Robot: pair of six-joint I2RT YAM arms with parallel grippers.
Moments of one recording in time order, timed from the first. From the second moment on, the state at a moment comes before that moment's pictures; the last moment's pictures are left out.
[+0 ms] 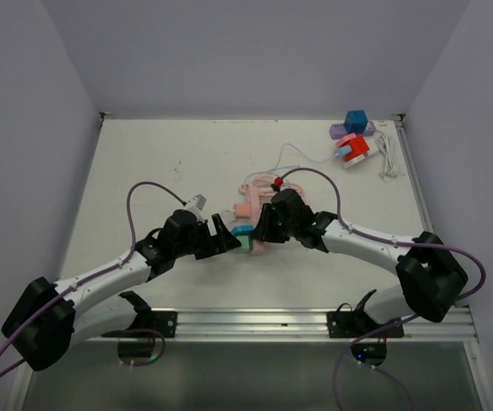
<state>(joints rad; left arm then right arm) -0.66 1.04 0.43 -0.02 0.18 -0.91 0.79 1.44 0.81 -0.18 -0.03 0.79</state>
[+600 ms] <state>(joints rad) -0.73 1.17 0.47 0.13 0.13 -0.96 0.79 1.40 0.75 -0.05 -0.05 0.93</state>
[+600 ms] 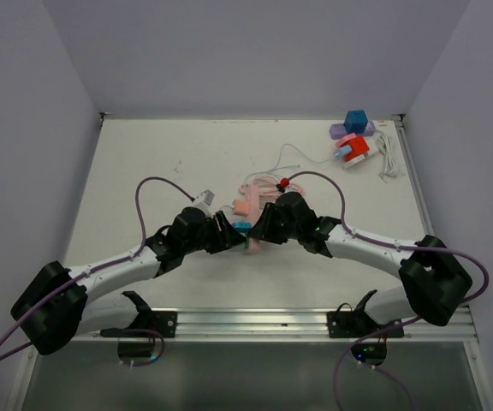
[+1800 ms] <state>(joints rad) -0.73 0.86 0.59 -0.17 -0.03 -0.94 0.77 1.22 0.64 -0.10 0.09 0.90</state>
